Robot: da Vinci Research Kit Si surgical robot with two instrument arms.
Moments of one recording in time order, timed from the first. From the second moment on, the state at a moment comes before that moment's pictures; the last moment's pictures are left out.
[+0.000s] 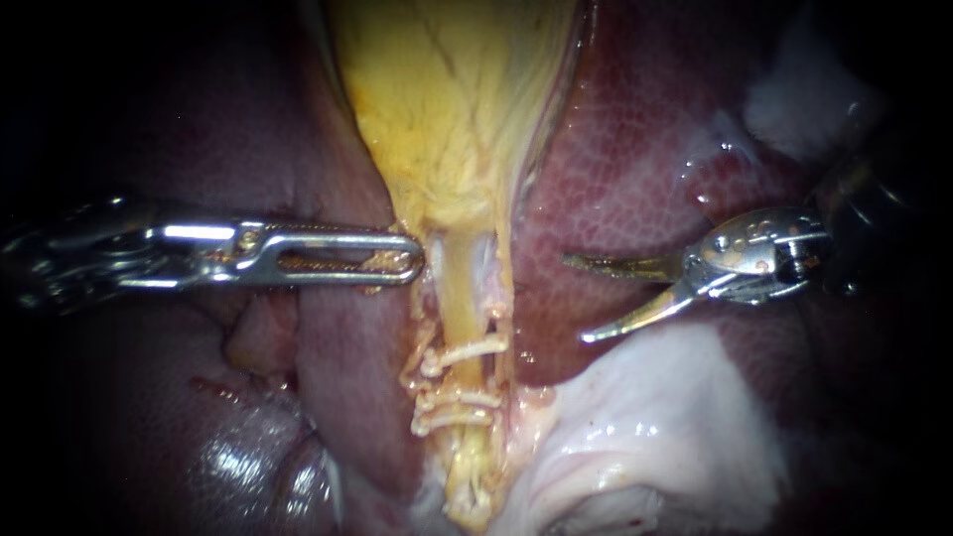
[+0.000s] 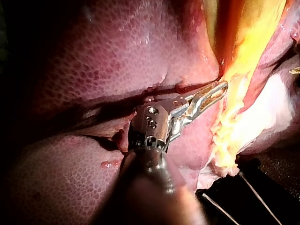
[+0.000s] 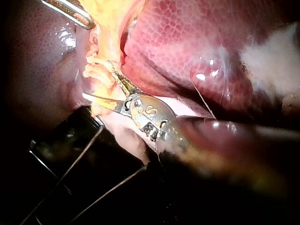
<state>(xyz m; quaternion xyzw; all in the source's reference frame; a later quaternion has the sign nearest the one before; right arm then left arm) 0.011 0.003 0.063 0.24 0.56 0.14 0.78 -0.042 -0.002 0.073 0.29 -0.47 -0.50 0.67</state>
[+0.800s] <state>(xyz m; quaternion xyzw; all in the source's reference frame) 0.016 -0.004 0.072 0.31 0.53 0.11 0.79 -0.036 0.002 0.067 0.29 -0.47 -0.52 0.65</state>
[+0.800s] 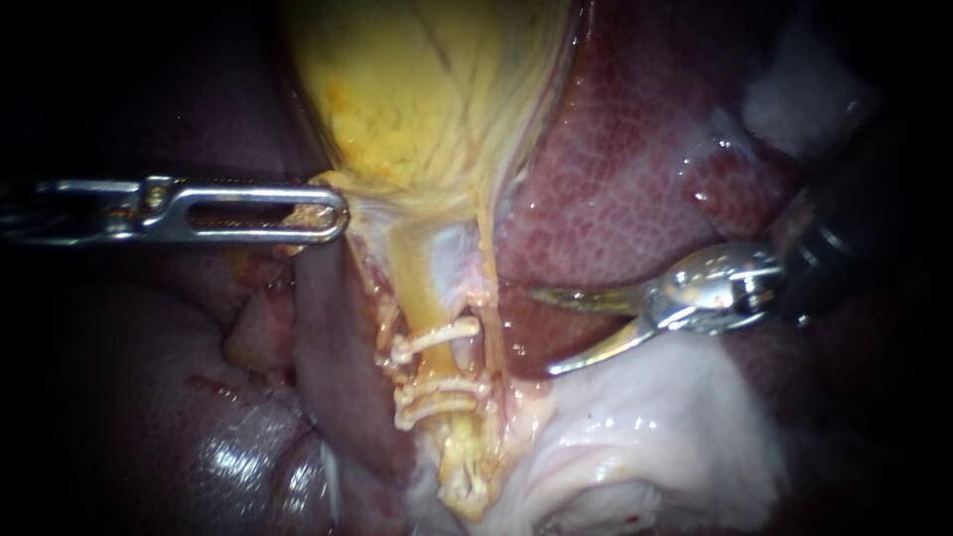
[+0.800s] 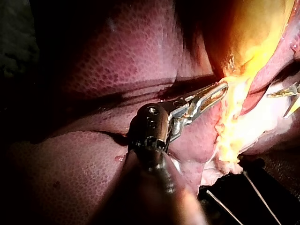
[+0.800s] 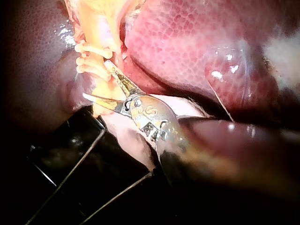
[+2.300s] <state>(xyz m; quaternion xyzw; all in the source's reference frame) 0.025 -0.008 0.078 0.44 0.54 0.12 0.70 -0.036 0.002 0.068 0.29 -0.47 -0.52 0.65</state>
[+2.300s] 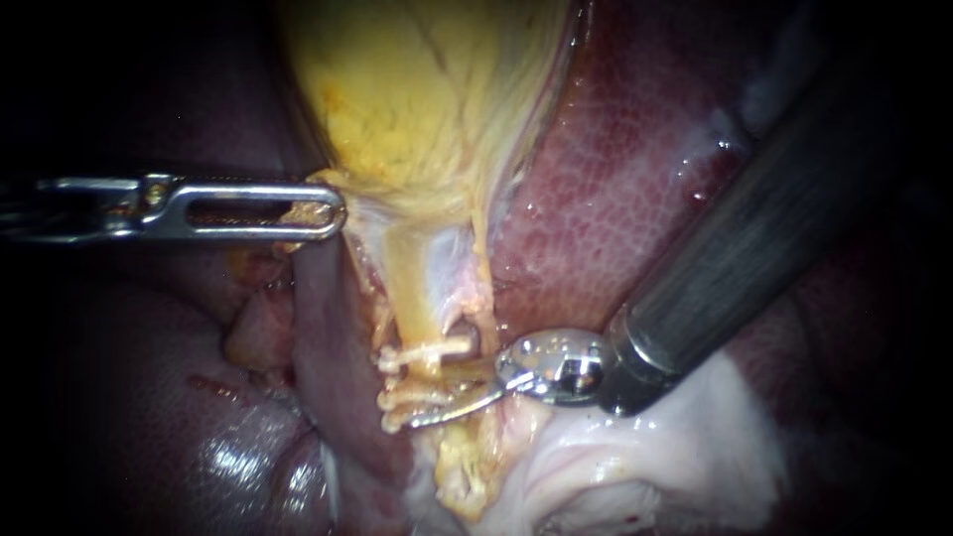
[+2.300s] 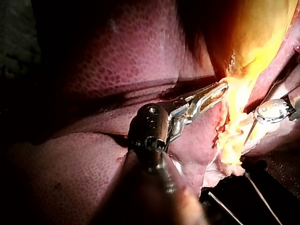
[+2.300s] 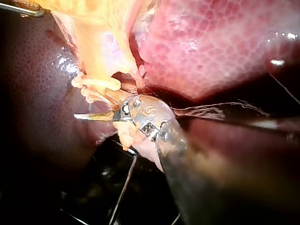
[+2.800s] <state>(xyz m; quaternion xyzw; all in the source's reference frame) 0.029 -0.008 0.080 0.45 0.55 0.13 0.69 -0.037 0.001 0.069 0.28 -0.47 -0.52 0.65</state>
